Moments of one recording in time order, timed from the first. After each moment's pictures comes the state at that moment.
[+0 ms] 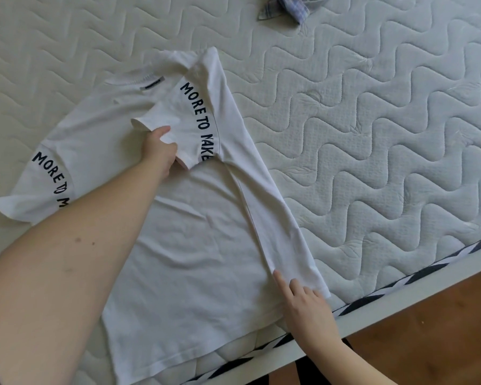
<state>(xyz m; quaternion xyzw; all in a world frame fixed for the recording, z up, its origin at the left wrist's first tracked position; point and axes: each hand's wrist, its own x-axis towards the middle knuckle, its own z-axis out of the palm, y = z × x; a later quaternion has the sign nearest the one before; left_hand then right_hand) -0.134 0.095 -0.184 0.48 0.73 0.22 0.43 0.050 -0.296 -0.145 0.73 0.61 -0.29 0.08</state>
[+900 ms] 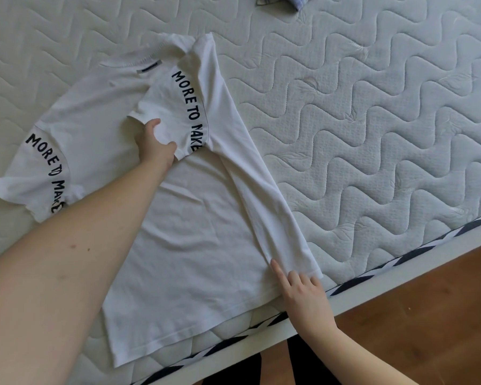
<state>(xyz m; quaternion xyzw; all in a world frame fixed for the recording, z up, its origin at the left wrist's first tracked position) -0.145 0.056 -0.182 0.51 0.76 0.18 0.36 0.054 -0.322 -0.162 0.71 0.67 -0.20 0.06</state>
